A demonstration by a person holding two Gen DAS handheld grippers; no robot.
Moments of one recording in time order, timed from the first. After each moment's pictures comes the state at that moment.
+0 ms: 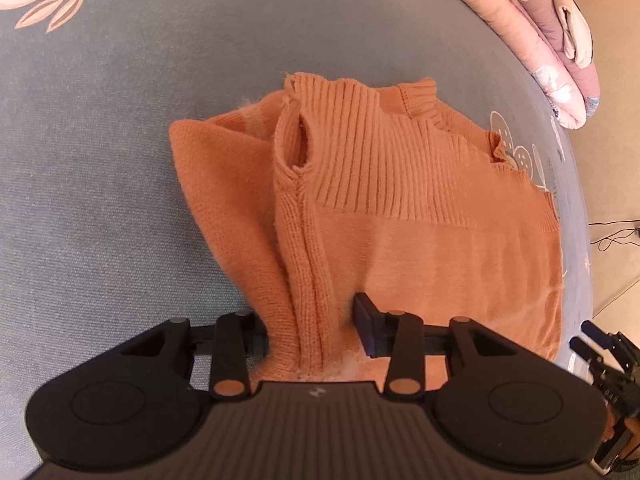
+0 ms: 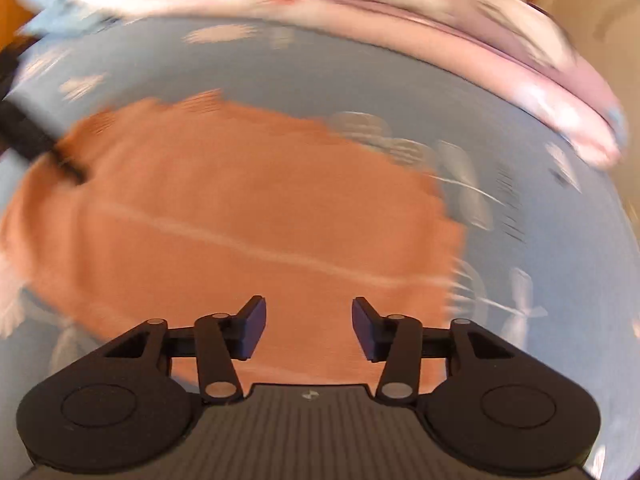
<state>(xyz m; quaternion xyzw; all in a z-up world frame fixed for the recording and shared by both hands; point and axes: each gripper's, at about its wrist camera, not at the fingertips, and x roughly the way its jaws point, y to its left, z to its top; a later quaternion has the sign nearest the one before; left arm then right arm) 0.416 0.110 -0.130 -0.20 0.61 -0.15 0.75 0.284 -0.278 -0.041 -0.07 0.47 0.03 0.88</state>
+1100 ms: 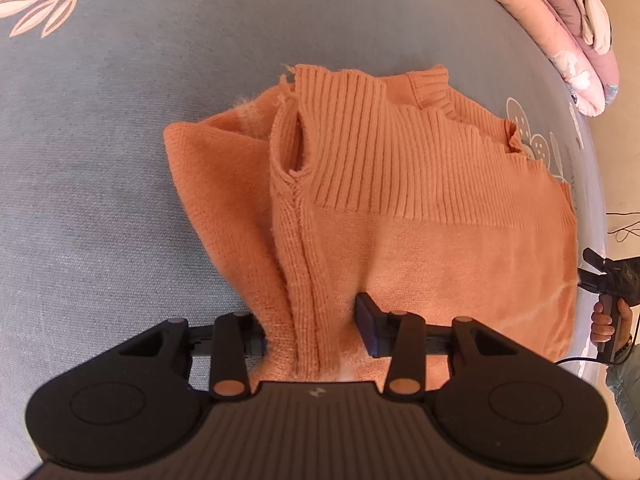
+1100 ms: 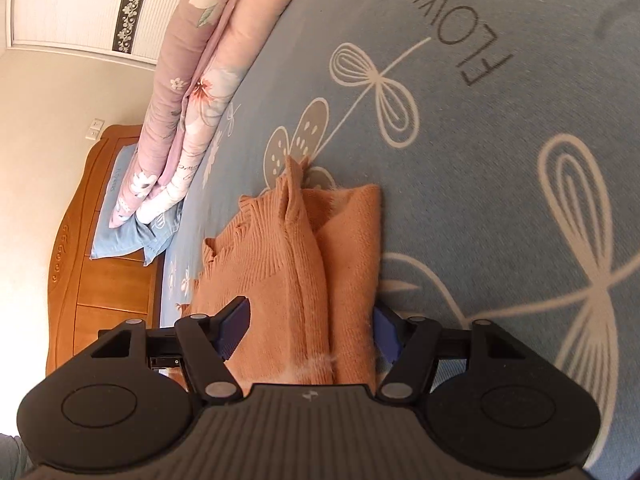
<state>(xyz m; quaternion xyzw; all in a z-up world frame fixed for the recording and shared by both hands) 0.427 0.105 -0.126 -0.18 0.64 -0.14 0.73 0.408 -0.476 -0.172 0.42 0.49 0.24 0.73</state>
